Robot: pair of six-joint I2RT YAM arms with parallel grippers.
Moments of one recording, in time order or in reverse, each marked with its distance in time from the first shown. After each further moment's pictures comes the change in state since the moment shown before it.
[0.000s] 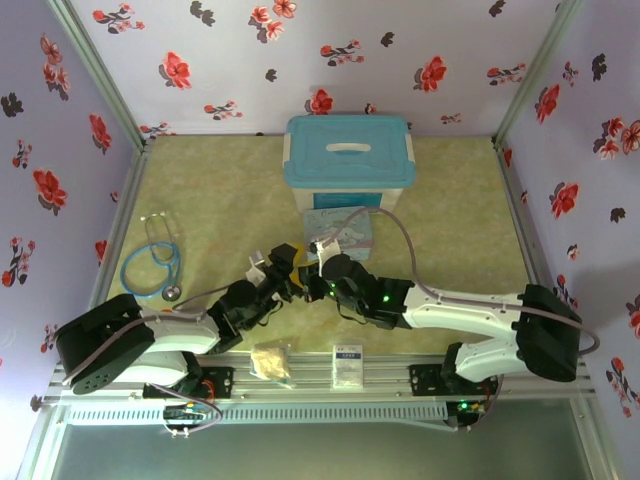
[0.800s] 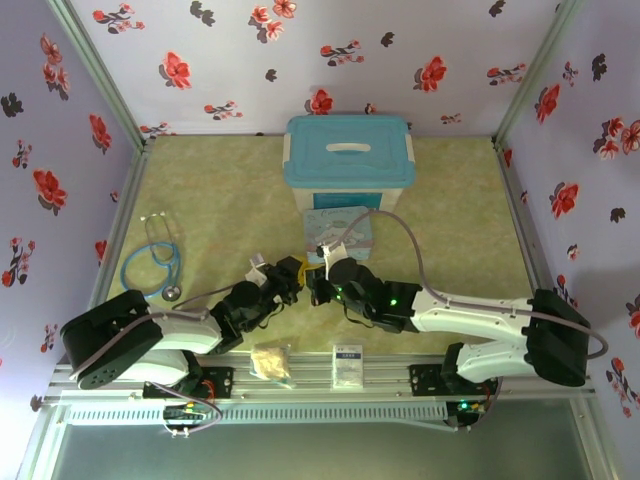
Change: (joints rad) left arm -0.002 0.047 -0.006 -0.004 -0.004 0.026; right arm 0.003 -0.062 -0.045 -0.031 0.013 0.000
